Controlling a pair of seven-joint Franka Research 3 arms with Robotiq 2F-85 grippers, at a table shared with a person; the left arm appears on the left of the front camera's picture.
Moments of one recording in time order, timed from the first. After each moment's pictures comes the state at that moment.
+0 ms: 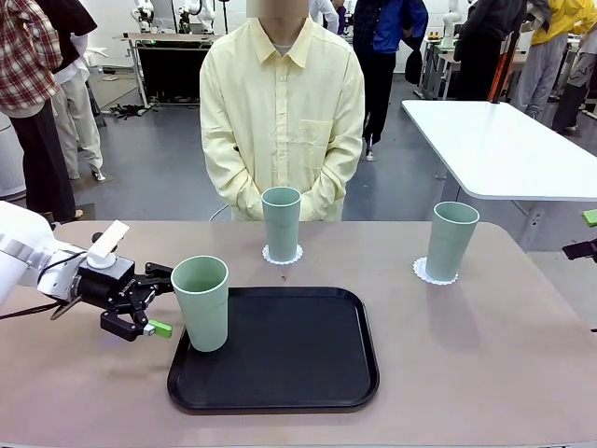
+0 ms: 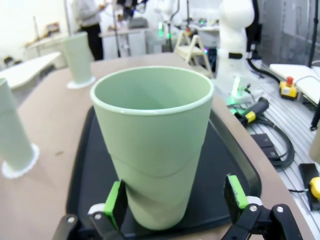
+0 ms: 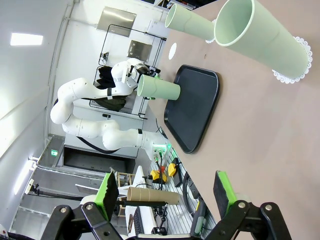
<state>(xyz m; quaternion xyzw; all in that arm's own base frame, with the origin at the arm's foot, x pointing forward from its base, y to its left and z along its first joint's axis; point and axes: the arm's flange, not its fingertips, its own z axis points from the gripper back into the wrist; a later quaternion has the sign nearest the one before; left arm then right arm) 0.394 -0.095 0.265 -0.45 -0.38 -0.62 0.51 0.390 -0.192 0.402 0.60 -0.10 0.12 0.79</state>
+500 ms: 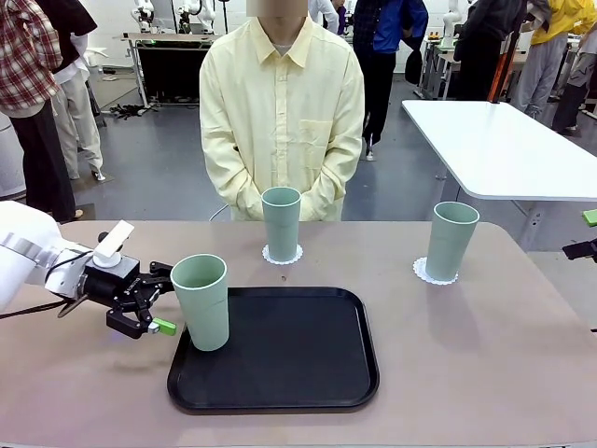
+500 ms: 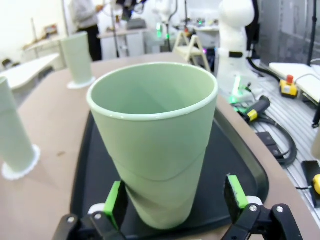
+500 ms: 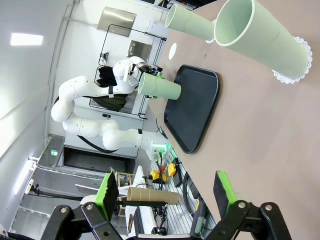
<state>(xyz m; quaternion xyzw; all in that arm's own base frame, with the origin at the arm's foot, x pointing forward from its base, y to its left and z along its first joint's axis) 0.404 -0.098 0.260 -0.46 -0.38 -0.63 0.51 0.390 -0.192 0.402 0.60 -0.10 0.12 0.79</state>
